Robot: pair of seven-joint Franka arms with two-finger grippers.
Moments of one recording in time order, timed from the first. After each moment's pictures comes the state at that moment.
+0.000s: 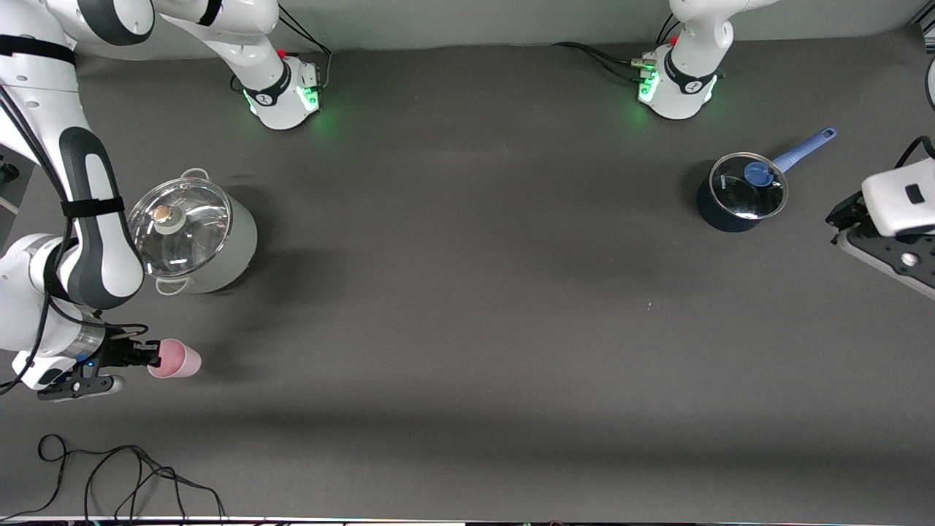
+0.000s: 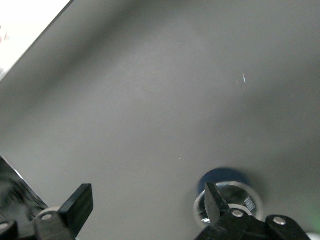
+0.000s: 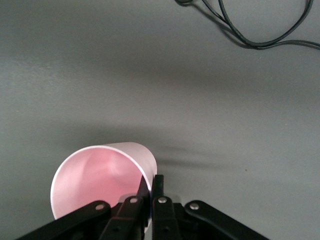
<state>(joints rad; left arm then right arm) 0.27 0.16 -0.33 -1.50 0.23 1.64 0.45 -0.21 0.62 0.00 -1.60 0.03 2.30 -0.34</state>
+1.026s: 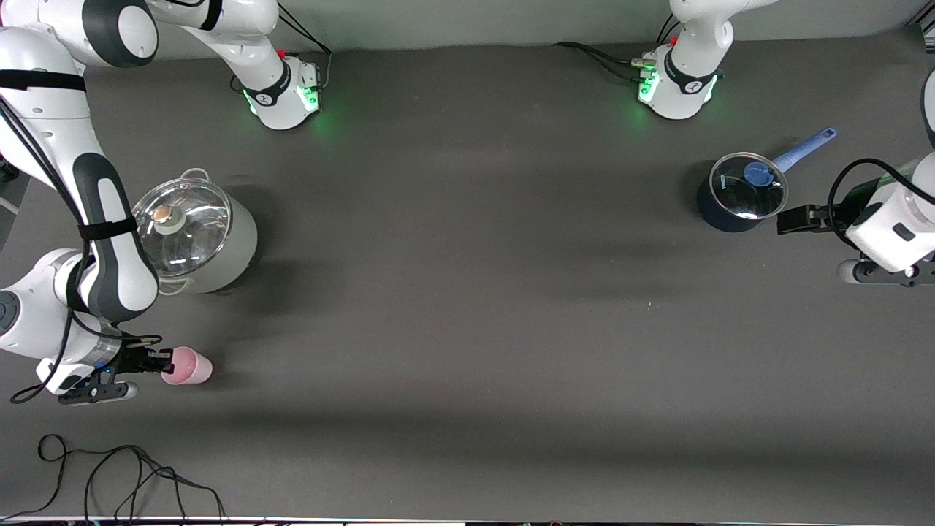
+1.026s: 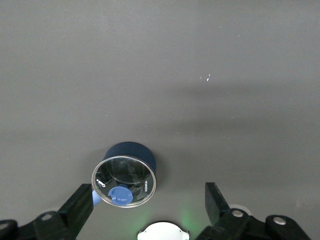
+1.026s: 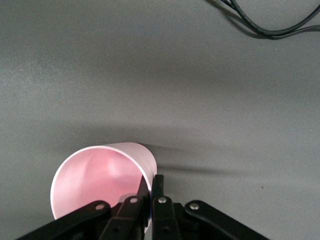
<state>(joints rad) 0.27 0.19 -0.35 -1.50 0.07 1.44 -0.05 -0.21 0.70 0.00 -1.58 0.07 2.36 -0.34</state>
